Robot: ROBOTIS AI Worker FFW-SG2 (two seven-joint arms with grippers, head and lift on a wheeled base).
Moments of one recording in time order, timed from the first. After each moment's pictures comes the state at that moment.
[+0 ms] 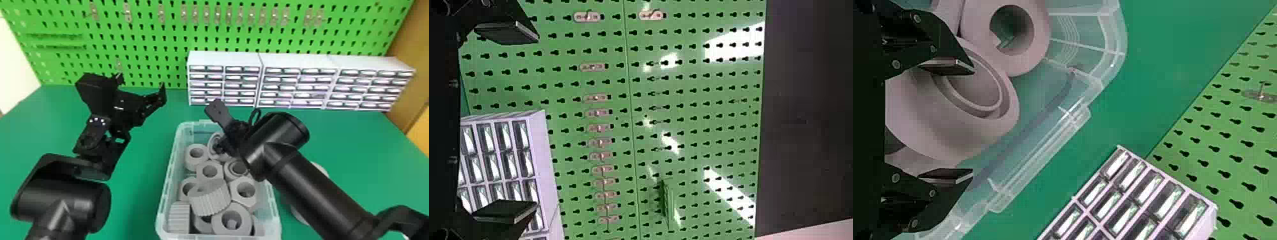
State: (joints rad) left arm -0.13 0.19 -0.12 -1.74 0.12 0.04 -0.09; right arm -0.67 -0.04 0.67 -1.16 0.06 0.88 0.14
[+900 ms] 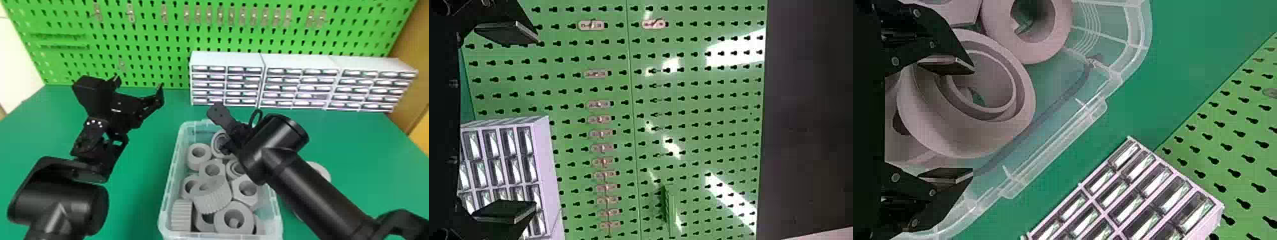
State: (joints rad) left arm -0.12 0.19 -0.11 -1.74 0.13 0.04 -0.09; right arm -0.65 -0.06 0.67 -1.18 0.19 0.91 0.14
